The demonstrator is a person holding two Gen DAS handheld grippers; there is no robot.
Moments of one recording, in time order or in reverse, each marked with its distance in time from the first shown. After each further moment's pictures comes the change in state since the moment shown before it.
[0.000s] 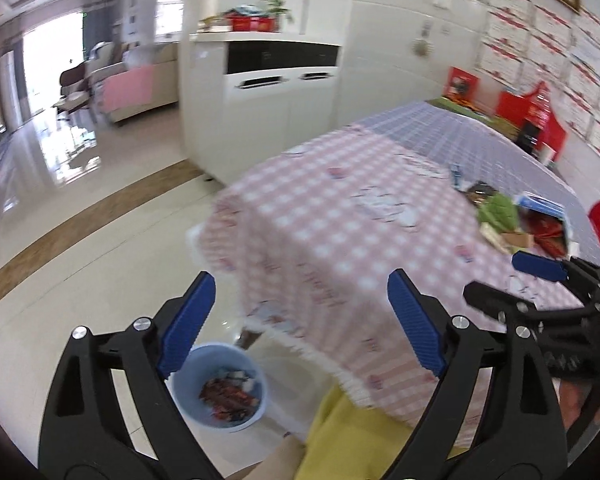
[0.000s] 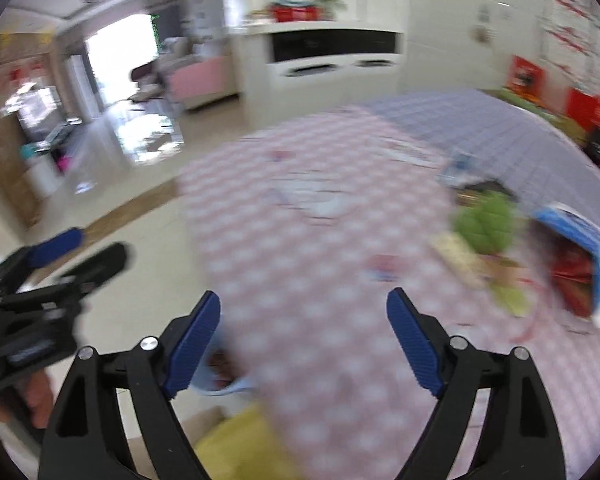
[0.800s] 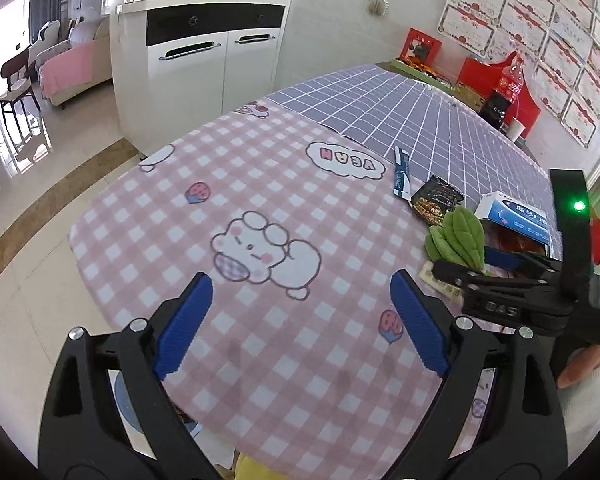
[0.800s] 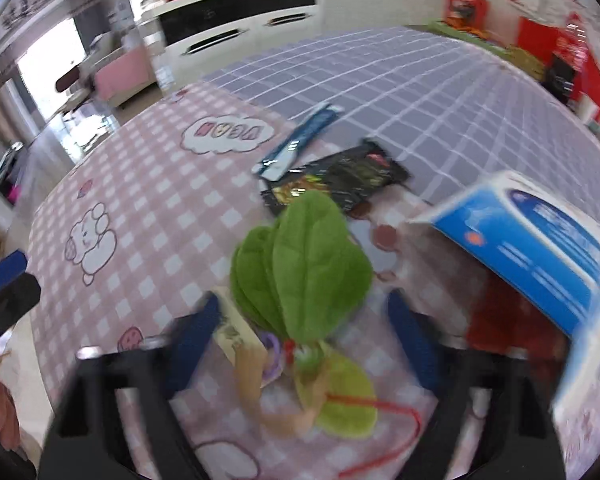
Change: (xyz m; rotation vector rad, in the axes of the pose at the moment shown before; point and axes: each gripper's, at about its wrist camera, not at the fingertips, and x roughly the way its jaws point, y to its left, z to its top) left arm 0.101 -0.090 0.058 0.033 0.152 -0.155; right arm 0.080 -0.153 0.039 0.125 0.131 -0.093
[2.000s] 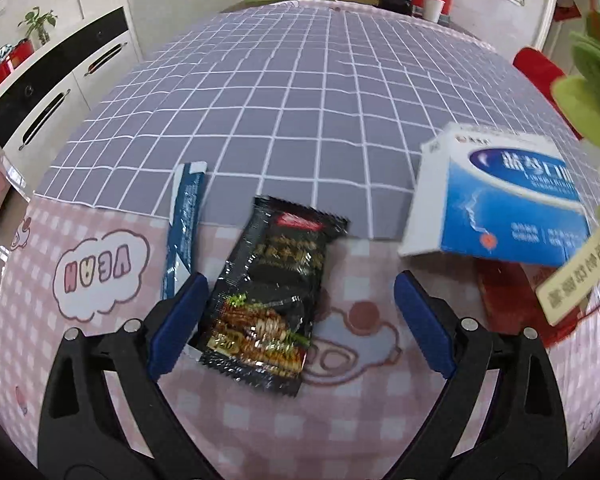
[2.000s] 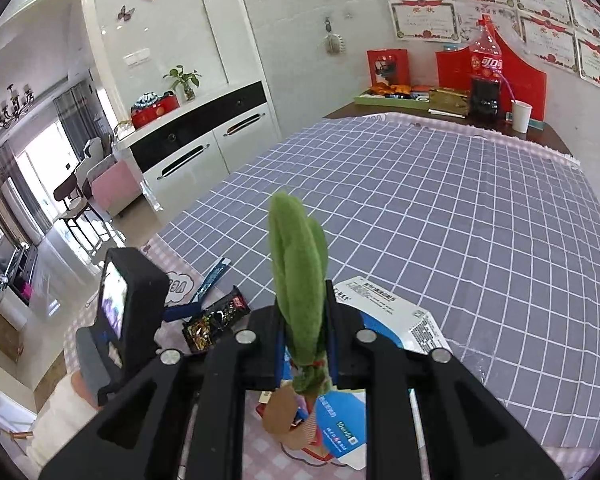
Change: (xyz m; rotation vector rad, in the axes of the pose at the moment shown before) left arm 0.162 -0.182 0.058 0.483 0.187 -0.116; right arm -0.121 -0.151 0.019 0.242 -0.307 0.035
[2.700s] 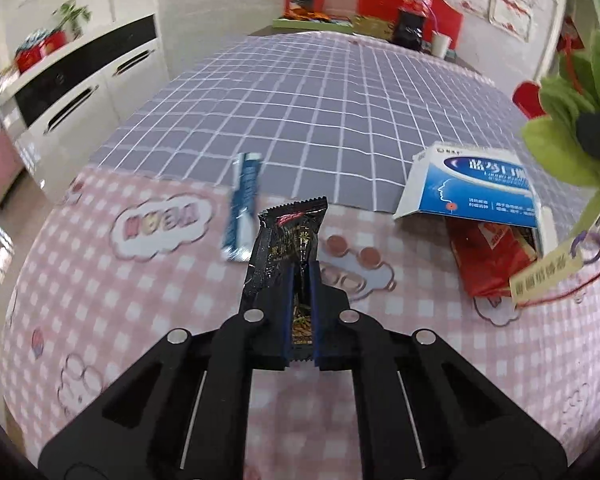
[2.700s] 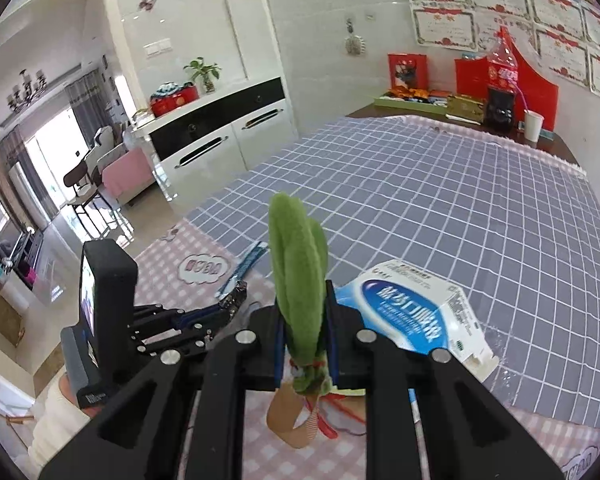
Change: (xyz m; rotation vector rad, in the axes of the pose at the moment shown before) left arm -0.072 0.024 -0.051 -0.111 -0.103 0.002; right arm -0.026 0.049 -0.018 -0.062 0.006 0.029
